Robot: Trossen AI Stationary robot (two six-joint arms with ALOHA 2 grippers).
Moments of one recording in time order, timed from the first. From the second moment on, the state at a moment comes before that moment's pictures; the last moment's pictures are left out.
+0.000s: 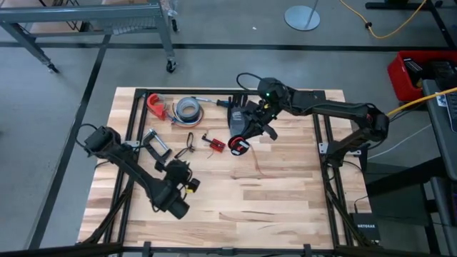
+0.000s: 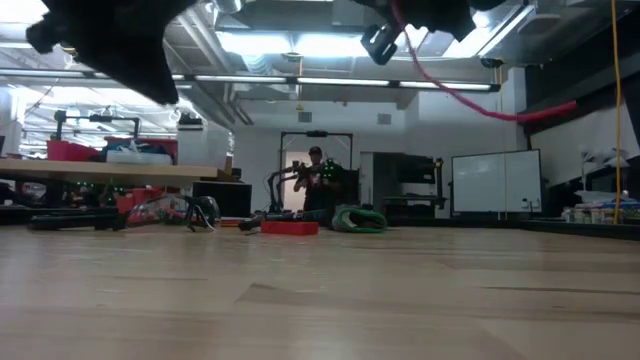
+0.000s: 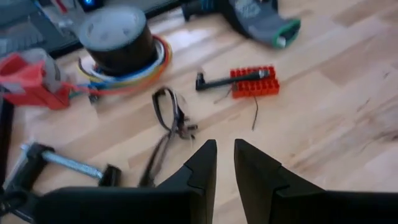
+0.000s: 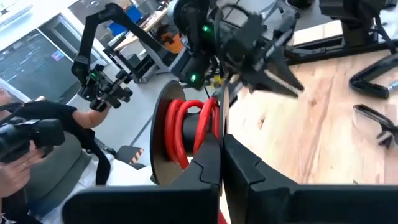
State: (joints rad) left arm -0.66 1.77 1.25 -1.35 -0.95 -1.83; right arm -0.35 1.48 1.21 -0.20 -1.06 0.12
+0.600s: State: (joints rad) left arm -0.65 1.61 1.25 -1.40 -1.25 -1.66; right arm -0.35 1.23 1.21 -0.65 -0.86 -0.04
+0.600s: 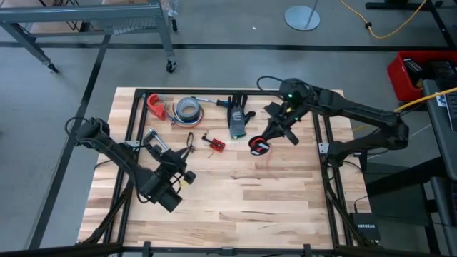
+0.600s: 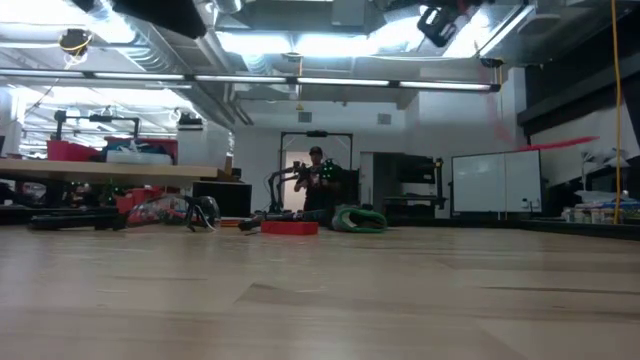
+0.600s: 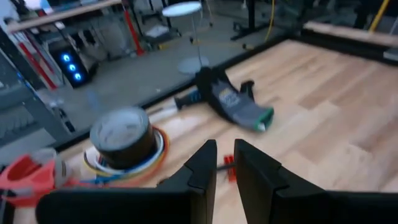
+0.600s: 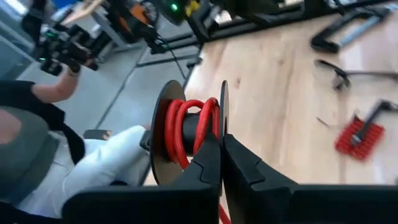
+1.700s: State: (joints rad) left arm -0.30 1.61 1.25 -0.50 -0.81 -0.58; right arm -0.35 1.10 0.87 -0.51 -0.74 -0.02
